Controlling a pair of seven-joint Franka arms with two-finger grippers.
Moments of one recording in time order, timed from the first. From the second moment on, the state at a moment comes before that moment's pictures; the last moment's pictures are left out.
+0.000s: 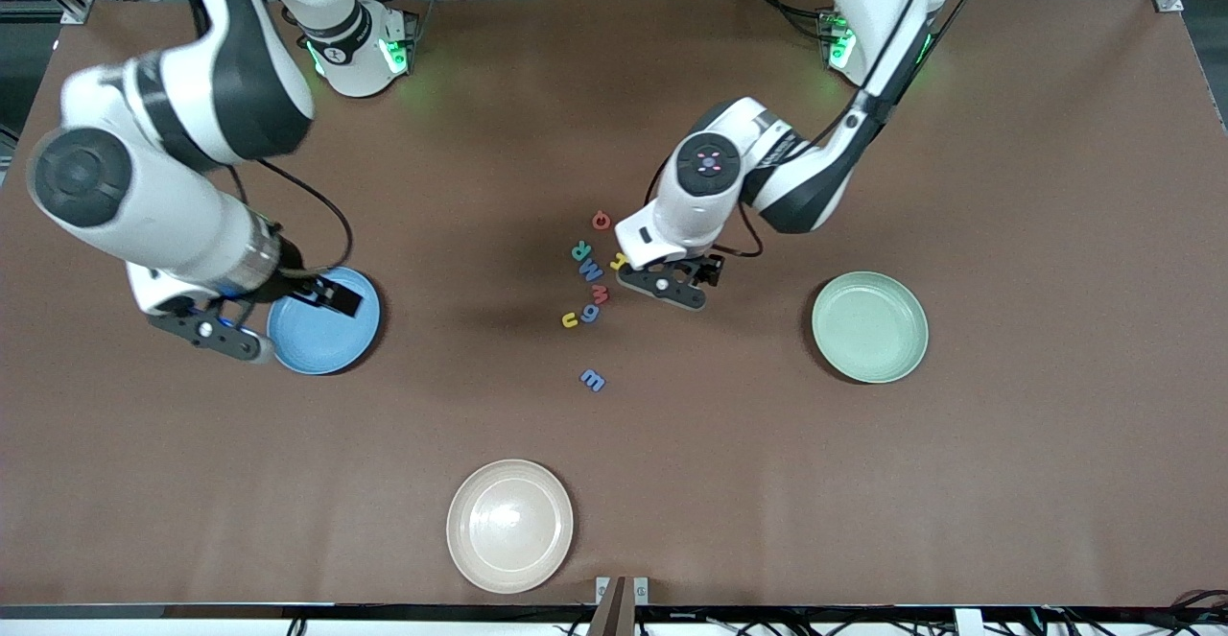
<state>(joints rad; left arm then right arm) -0.52 0.58 -0.26 -1.67 0.13 2.24 -0.48 0.25 0.36 0.05 -1.47 0.00 1.77 0.72</state>
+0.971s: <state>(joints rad) -0.64 0.75 -0.24 -1.59 0.22 2.28 -0.62 0.33 0.47 0.04 -1.42 0.00 1.85 1.03</state>
